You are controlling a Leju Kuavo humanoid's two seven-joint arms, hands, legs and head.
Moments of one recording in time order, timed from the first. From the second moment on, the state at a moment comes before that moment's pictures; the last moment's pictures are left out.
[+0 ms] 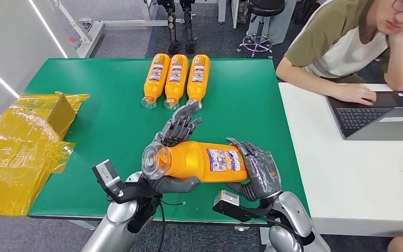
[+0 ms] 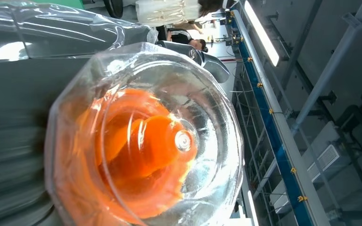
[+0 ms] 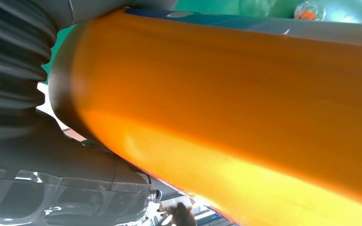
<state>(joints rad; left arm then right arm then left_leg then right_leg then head) -0.24 -0.13 -0.45 -1.42 0.08 -0.25 -0.48 -0.26 -0.16 0.42 -1.29 0.91 -0.38 -0.16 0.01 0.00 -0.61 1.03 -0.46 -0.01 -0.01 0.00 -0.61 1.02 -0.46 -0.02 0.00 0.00</state>
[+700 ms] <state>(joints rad) -0.24 -0.13 -0.45 -1.41 0.08 -0.25 -0.48 -0.26 -0.16 0.43 -1.28 0.91 -0.38 -0.16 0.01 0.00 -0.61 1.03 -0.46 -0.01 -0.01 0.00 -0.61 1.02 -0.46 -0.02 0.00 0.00</state>
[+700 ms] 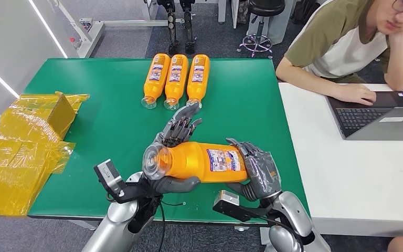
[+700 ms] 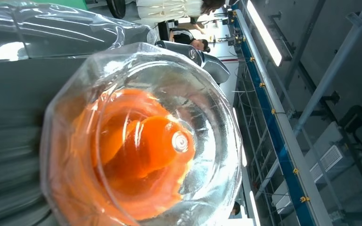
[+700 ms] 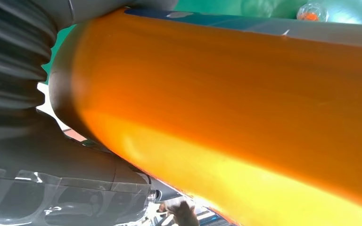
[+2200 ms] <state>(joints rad) -0.20 -0.13 -0.44 -1.41 0.06 -0.21 -0.49 -0.20 -0.16 0.43 -1.29 0.93 -0.34 -0.13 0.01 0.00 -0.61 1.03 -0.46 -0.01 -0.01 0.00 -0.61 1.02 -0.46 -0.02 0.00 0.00</state>
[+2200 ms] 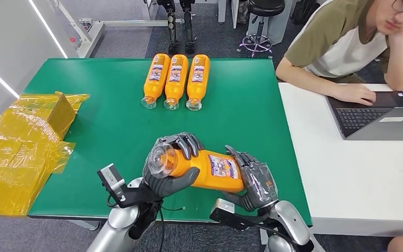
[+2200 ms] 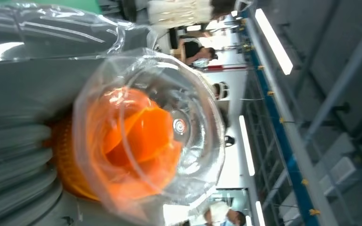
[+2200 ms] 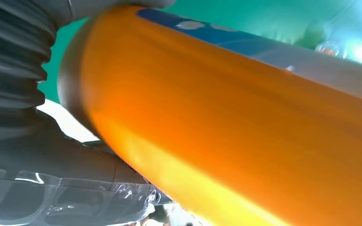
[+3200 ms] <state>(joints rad) -0.21 -0.14 -0.42 -1.42 -0.15 0.06 -0.43 -0.04 0.11 0.44 -1.76 0.44 -0.67 -0.54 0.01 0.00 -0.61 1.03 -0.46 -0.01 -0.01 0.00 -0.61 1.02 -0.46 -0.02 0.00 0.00</state>
